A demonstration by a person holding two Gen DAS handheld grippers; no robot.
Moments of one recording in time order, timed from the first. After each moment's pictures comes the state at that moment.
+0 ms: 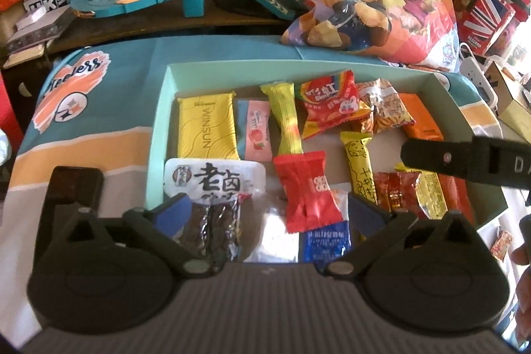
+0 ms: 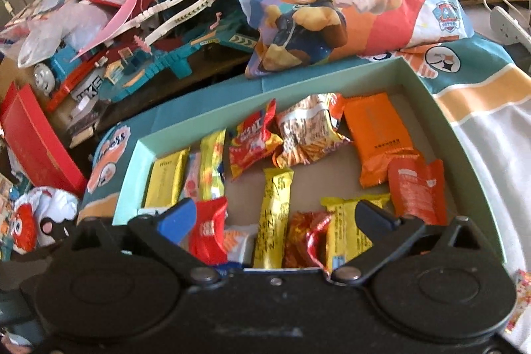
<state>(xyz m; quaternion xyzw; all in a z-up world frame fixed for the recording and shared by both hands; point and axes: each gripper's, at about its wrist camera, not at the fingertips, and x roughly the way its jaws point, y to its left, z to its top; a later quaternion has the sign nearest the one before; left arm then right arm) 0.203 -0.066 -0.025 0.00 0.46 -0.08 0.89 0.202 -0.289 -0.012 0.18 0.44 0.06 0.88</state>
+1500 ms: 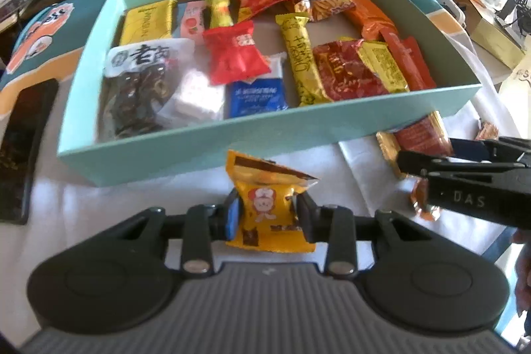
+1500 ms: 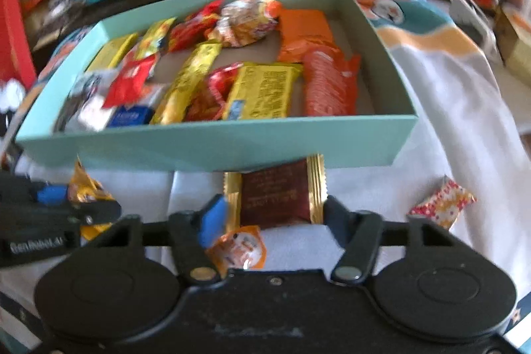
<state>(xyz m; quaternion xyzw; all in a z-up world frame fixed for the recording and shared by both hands) 0.115 -0.105 -0.078 0.04 0.51 -0.12 0.85 0.100 -0.300 -0.074 0.02 0.47 0.02 0.88</state>
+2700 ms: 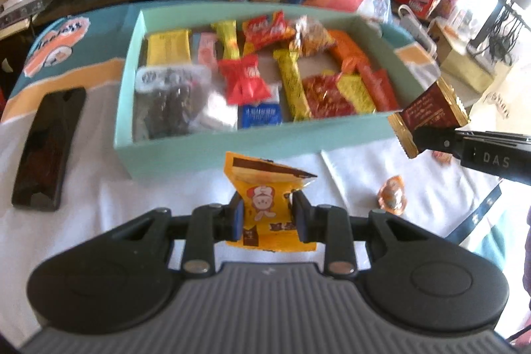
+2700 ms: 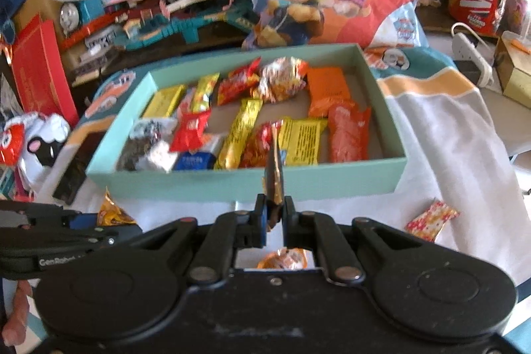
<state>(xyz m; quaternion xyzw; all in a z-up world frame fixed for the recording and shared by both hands) 0.079 -0.067 -0.027 -0.01 0.46 -0.16 0.87 0.062 -0.299 -0.002 0.07 0.41 0.06 0.91</state>
